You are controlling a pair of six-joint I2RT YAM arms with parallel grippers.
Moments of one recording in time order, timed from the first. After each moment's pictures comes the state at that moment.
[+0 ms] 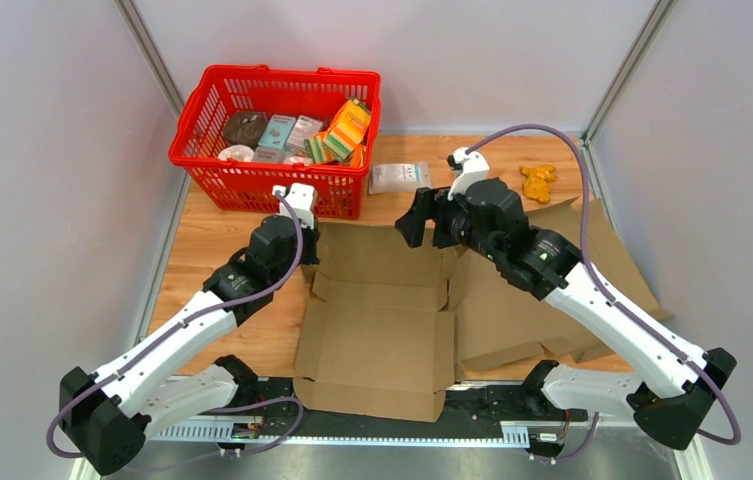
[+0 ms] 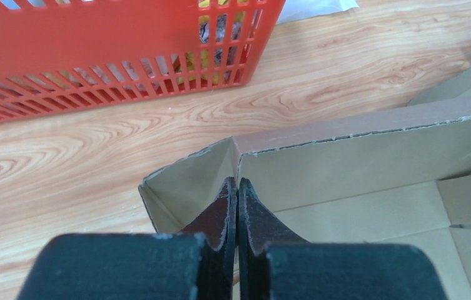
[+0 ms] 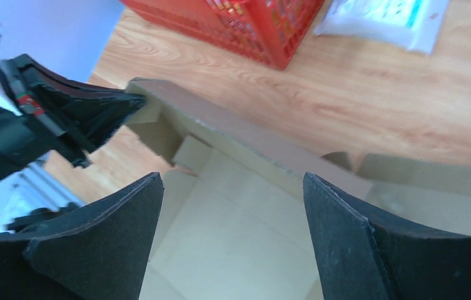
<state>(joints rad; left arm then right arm) -0.65 0.95 0.78 -0.24 -0.31 -0.19 0.78 1.14 1.25 -0.50 0.12 0.40</state>
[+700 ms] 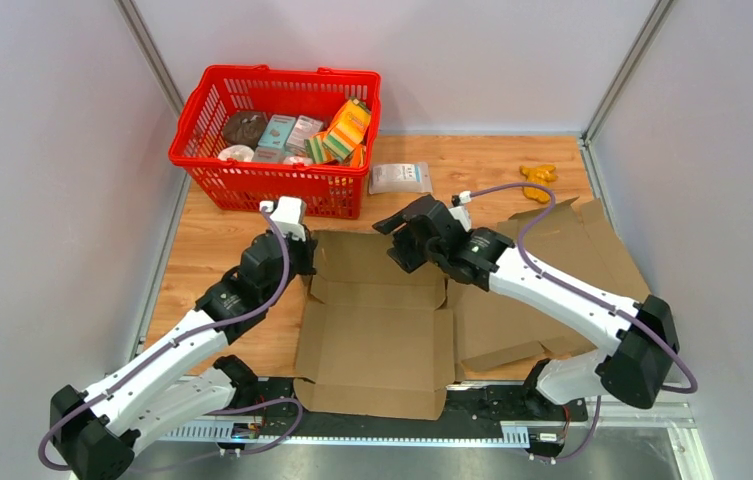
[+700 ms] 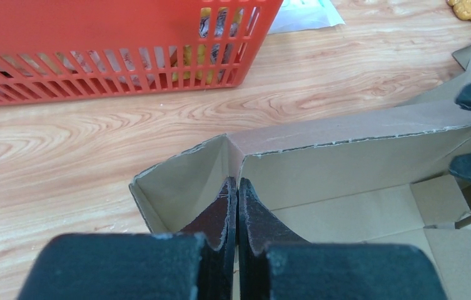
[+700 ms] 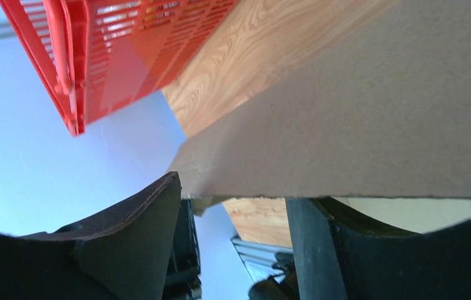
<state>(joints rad) -0.68 0.83 0.66 -0.17 -0.35 -0.27 0.89 1.35 1.17 -0.50 0.27 1.64</state>
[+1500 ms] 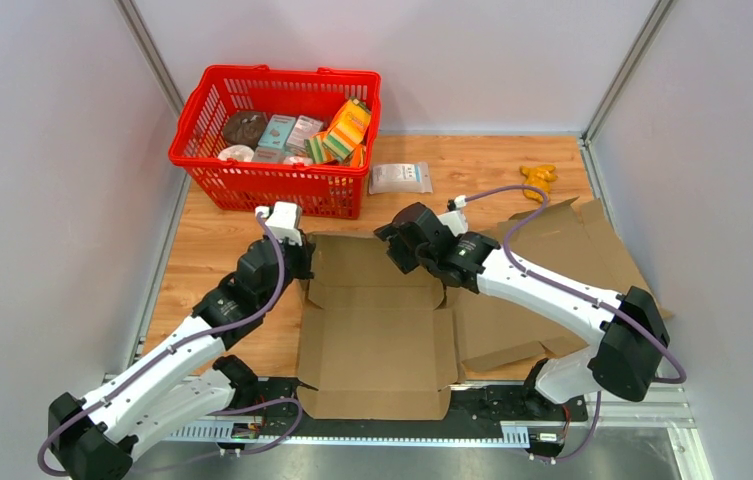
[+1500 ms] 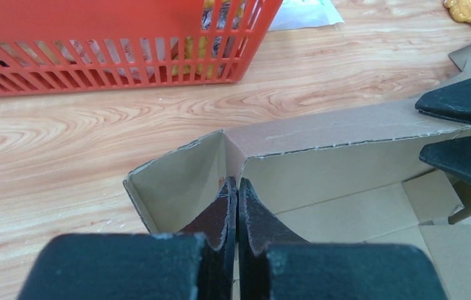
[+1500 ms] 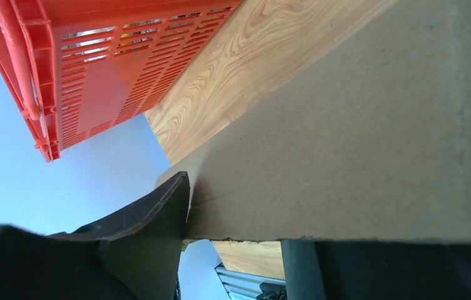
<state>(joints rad) -0.68 0.79 0.61 -0.16 -0.34 -0.29 0.91 1.42 1.15 -0.46 0.38 1.66</state>
